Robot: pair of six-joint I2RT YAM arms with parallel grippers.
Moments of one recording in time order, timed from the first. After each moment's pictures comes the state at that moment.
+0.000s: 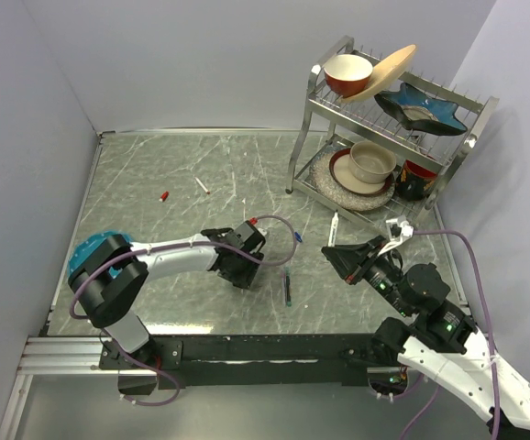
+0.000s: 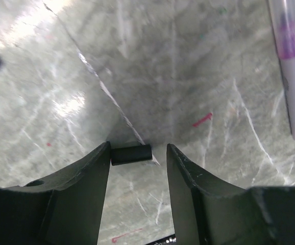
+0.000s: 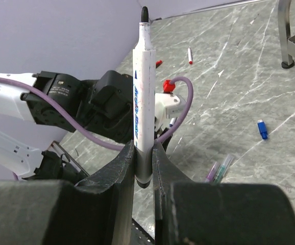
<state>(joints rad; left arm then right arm) -0.88 1.63 0.94 -0.51 -0.03 -0.42 0.81 0.29 0.57 -0.29 0.13 0.56</state>
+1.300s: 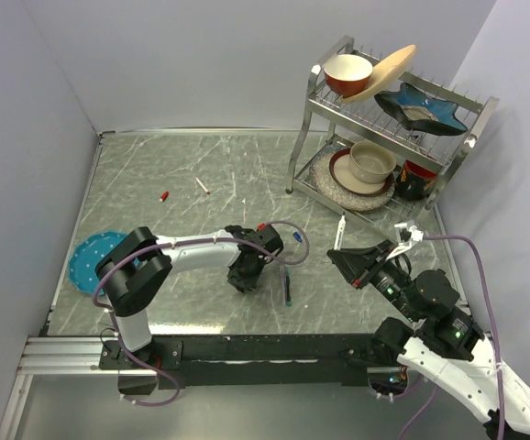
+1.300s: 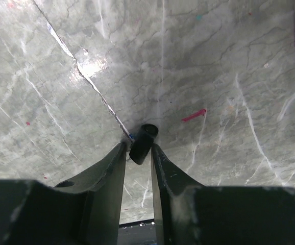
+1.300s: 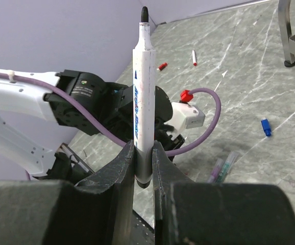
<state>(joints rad) -0.96 1.80 1.12 -0.74 -0.10 -0.52 0.81 0.22 0.58 -0.35 0.13 0.59</state>
